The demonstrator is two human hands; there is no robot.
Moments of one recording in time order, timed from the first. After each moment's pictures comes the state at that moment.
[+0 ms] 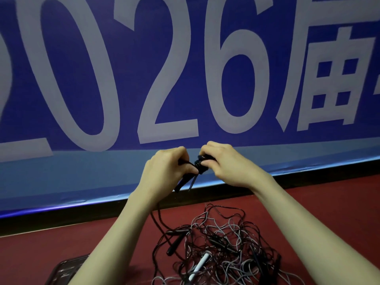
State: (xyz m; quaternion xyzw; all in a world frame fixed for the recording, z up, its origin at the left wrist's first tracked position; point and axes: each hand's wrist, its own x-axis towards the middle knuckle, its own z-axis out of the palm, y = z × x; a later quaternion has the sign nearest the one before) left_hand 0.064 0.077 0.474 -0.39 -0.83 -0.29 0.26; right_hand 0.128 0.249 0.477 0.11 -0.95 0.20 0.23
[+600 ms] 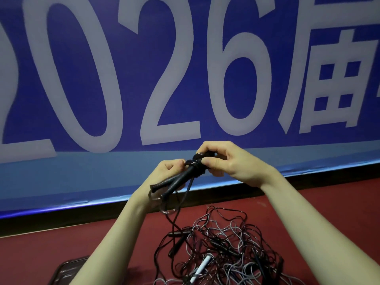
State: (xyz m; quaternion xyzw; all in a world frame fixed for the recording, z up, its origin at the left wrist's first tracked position) left_hand 0.048 0.066 0.457 -0.40 -0.70 -0.58 -0.08; right_hand 0.149 0.247 0.492 0.22 -0.84 0.47 0.13
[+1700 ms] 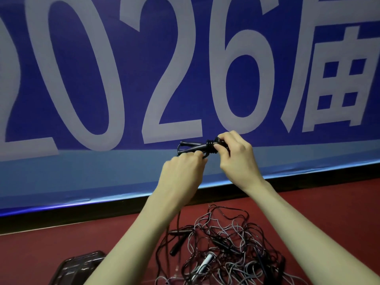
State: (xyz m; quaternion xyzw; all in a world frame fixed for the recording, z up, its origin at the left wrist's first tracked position) left_hand 0.094 0.097 0.478 -0.35 -0.89 -0.06 0.29; right_hand 0.113 0.247 0.459 0.04 -0.82 0.27 0.50
